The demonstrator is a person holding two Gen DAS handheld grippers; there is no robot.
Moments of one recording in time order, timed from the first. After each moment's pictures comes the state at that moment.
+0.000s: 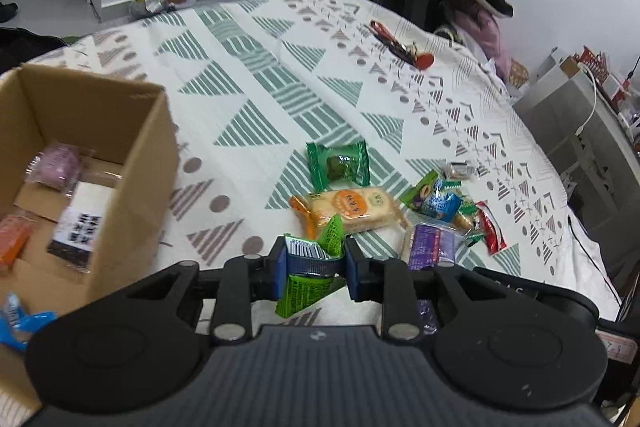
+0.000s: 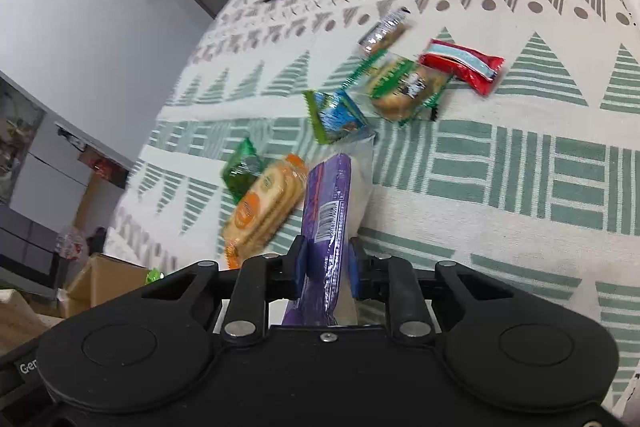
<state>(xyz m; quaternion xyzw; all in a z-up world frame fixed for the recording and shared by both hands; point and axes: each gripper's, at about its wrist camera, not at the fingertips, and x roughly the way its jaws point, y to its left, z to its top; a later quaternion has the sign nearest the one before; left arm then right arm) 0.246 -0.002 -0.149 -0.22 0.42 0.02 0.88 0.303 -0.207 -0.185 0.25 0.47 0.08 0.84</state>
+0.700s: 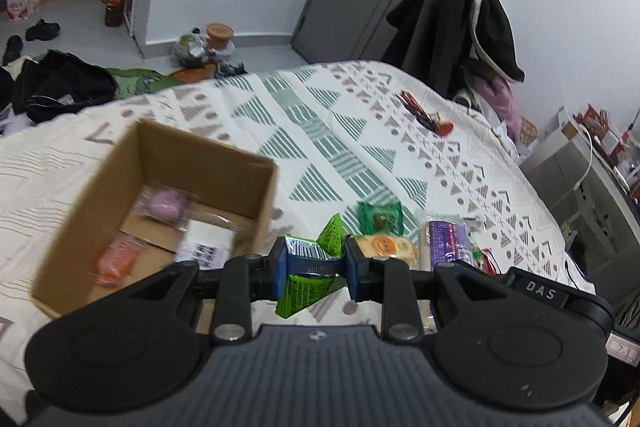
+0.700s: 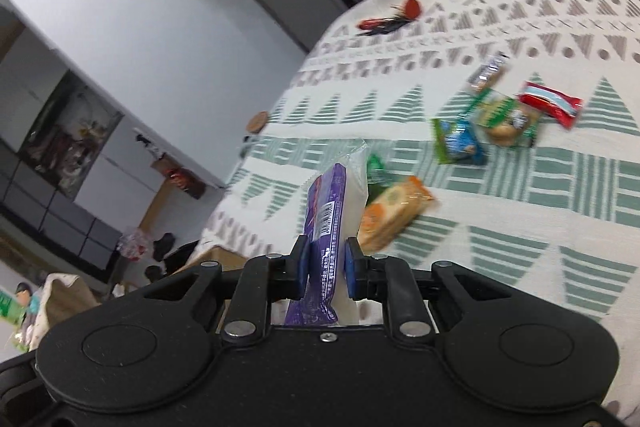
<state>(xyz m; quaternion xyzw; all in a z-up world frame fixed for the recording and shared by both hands) 0.178 0.060 -0.087 -0.23 0.36 0.07 0.90 0.266 -0.170 -0.129 0.26 0.40 0.18 0.86</state>
